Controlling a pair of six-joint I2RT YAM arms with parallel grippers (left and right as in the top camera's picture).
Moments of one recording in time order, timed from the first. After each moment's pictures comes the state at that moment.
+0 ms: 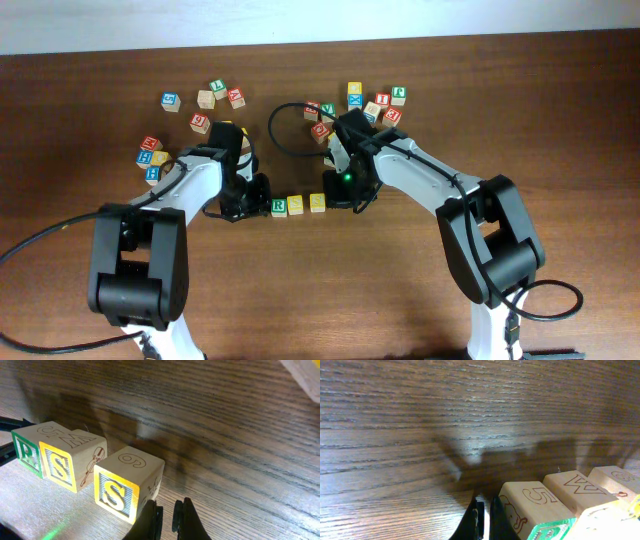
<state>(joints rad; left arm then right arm) -0.17 1.96 1.19 -0.72 0.35 -0.36 0.46 2.07 1.42 -0.74 -0.42 0.32</state>
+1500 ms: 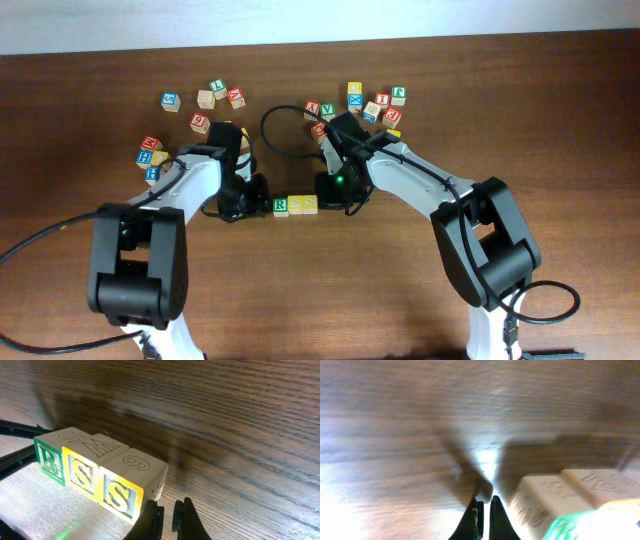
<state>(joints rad) -0.15 1.96 1.21 -0.80 0.32 -0.36 0.50 2.07 1.41 -0.69 -0.43 0.37</state>
